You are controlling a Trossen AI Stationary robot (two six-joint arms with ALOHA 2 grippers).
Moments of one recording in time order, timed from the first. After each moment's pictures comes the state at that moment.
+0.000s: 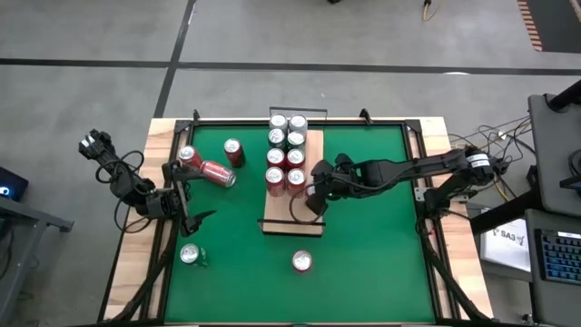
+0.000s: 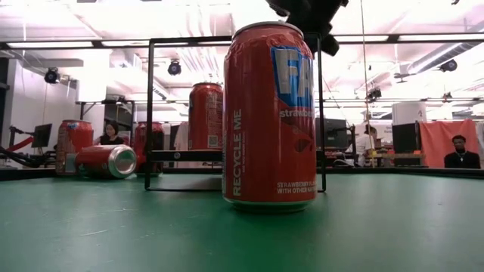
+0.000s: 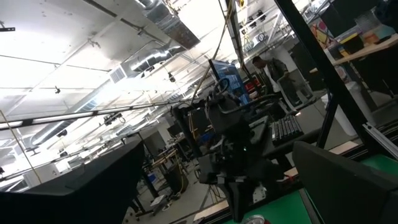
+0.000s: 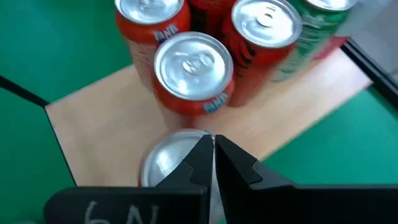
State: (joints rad) left arm -0.72 0.51 0.40 0.59 -0.72 0.86; right arm 0.09 1.60 1.39 -0.78 0.42 0.56
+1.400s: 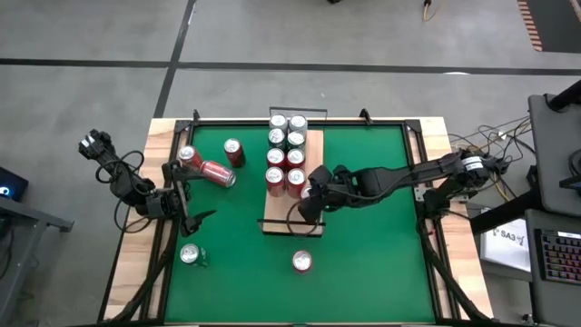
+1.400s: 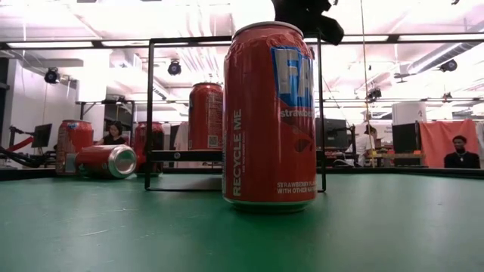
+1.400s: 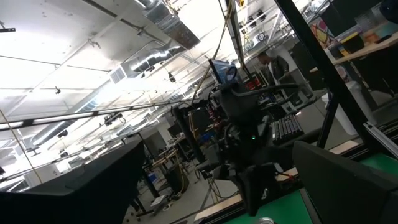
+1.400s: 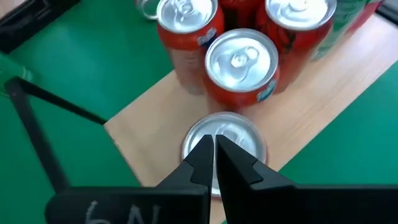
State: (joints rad) left arm -0.72 0.51 0.40 0.59 -0.72 0.86; right arm 0.17 1.66 1.50 -0.82 0.42 0.82
